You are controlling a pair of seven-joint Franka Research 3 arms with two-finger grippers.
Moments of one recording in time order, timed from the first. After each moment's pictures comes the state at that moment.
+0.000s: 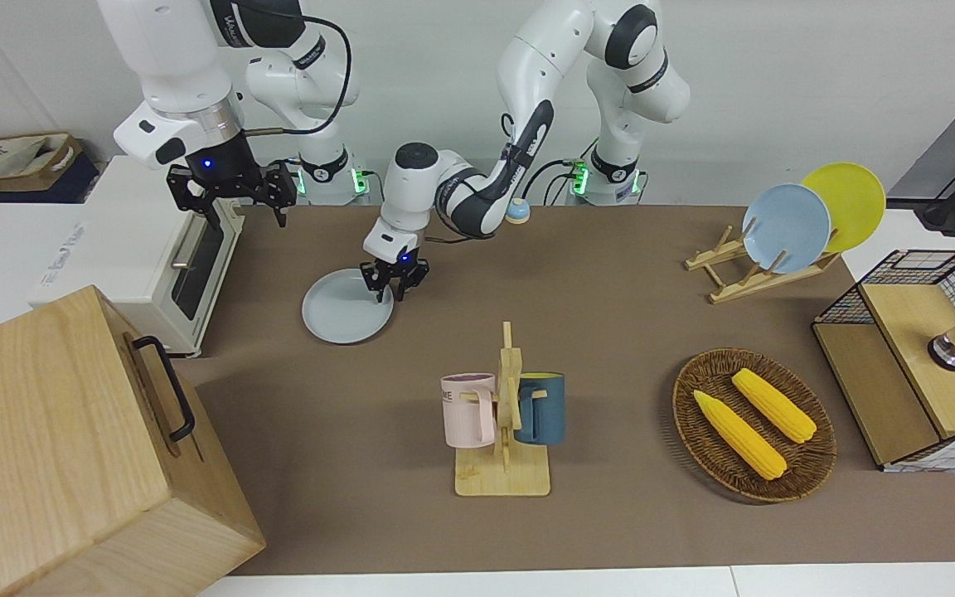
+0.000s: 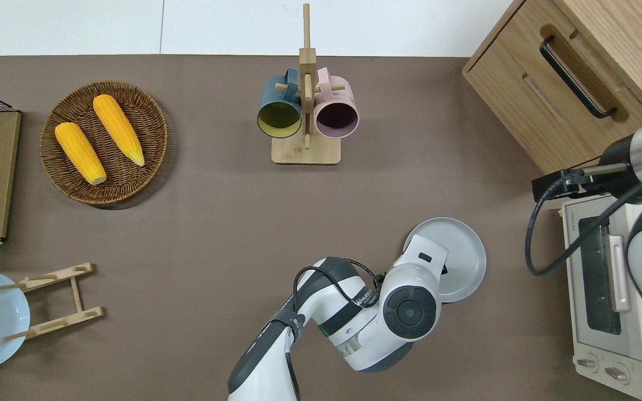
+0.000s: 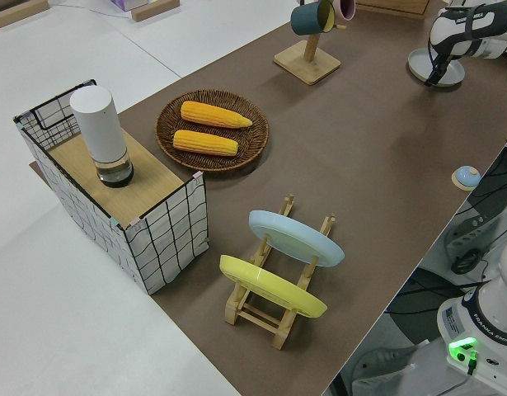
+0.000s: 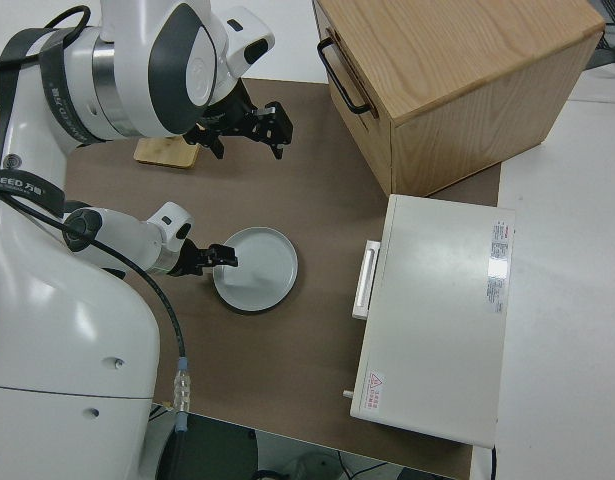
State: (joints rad) left arm -0.79 0.53 -0.15 -1.74 0.05 2.57 -1.22; right arm -0.07 0.06 0.16 -1.49 -0.04 1.53 0.02
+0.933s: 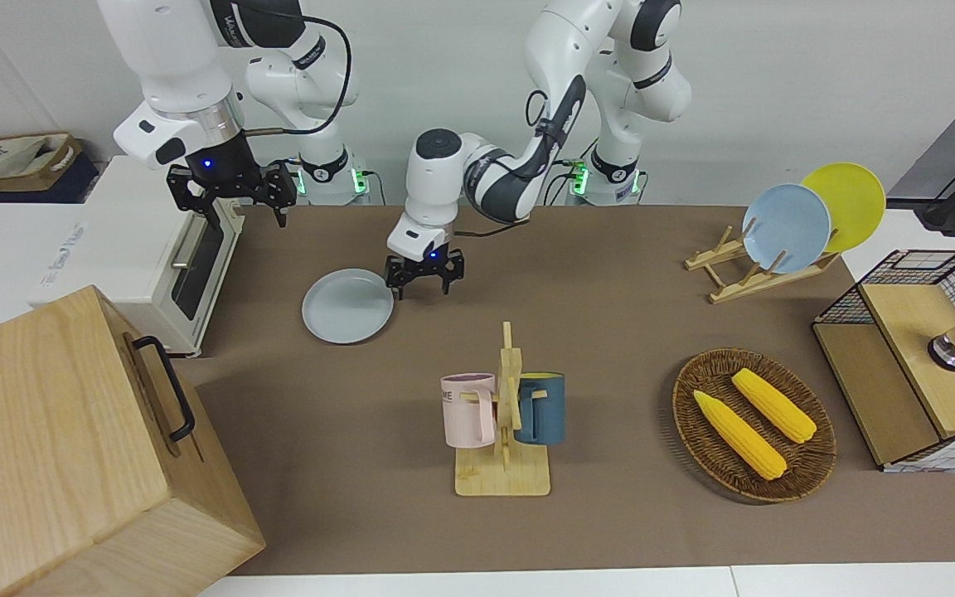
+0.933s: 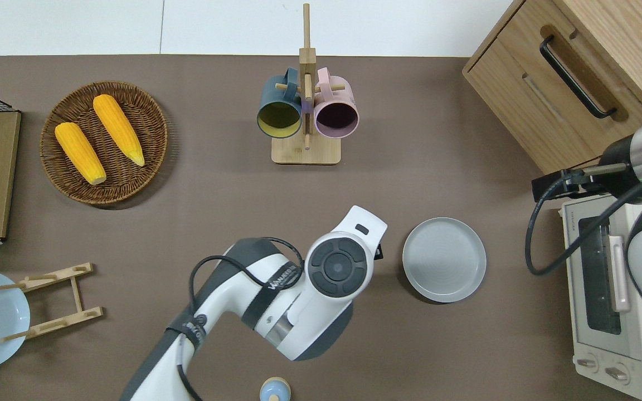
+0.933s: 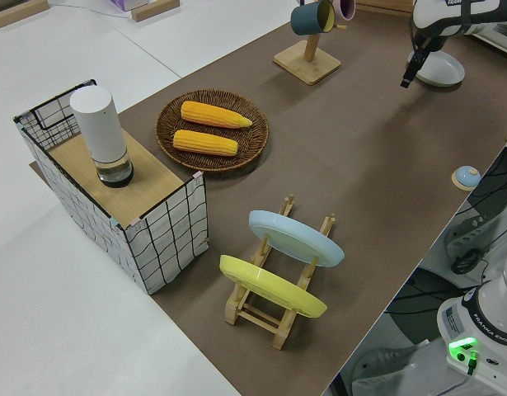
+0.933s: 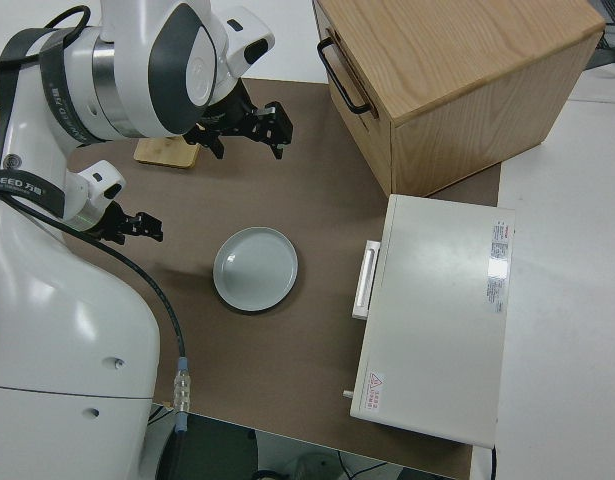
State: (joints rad) left arm -0.59 0.26 -0.13 -1.90 -0.05 2.23 -0.84; right arm -0.07 0.06 0.16 -1.49 -0.04 1.53 0.02
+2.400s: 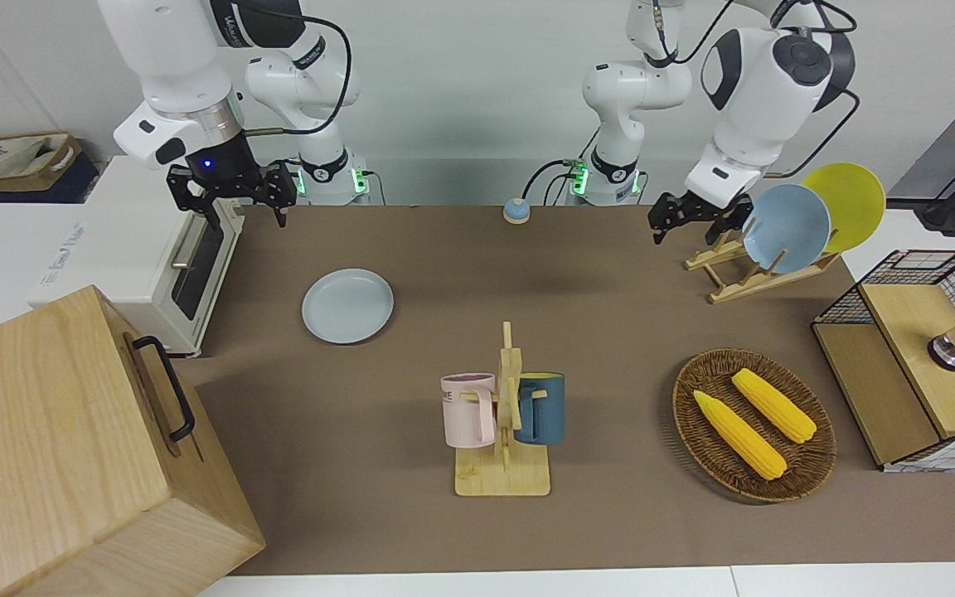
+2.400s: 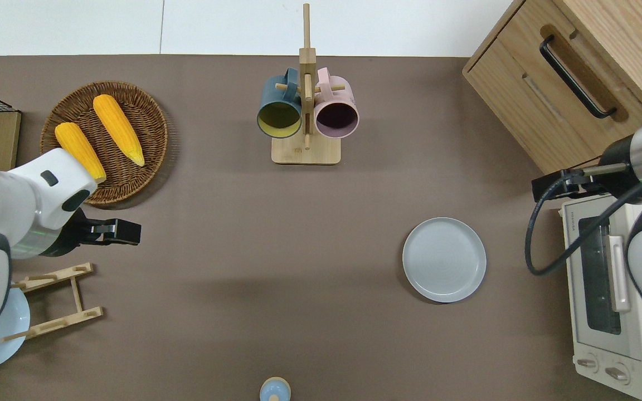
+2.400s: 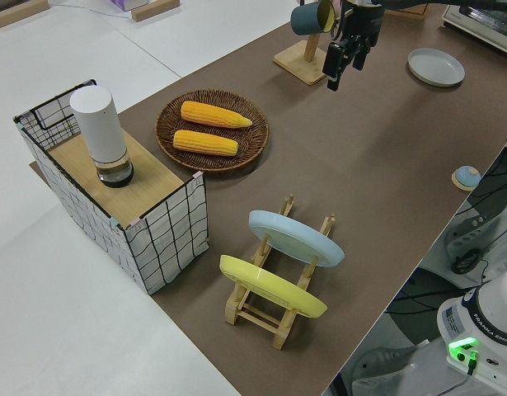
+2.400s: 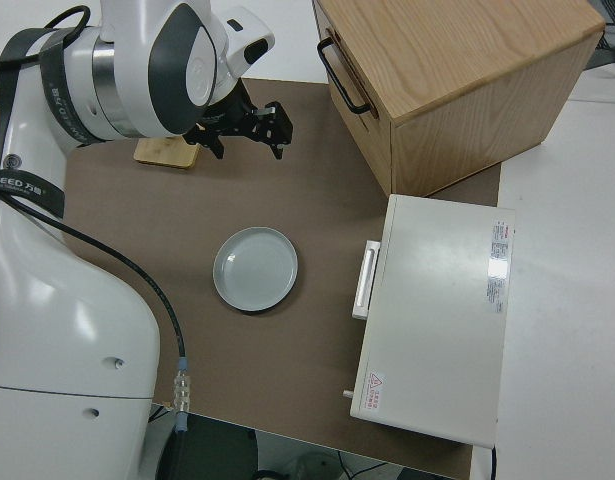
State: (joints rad) left arm 0.03 -0.10 -0.11 -1.89 -0.04 1.74 -0.04; right arm -0.07 0.06 0.16 -1.49 -0.04 1.53 0.02
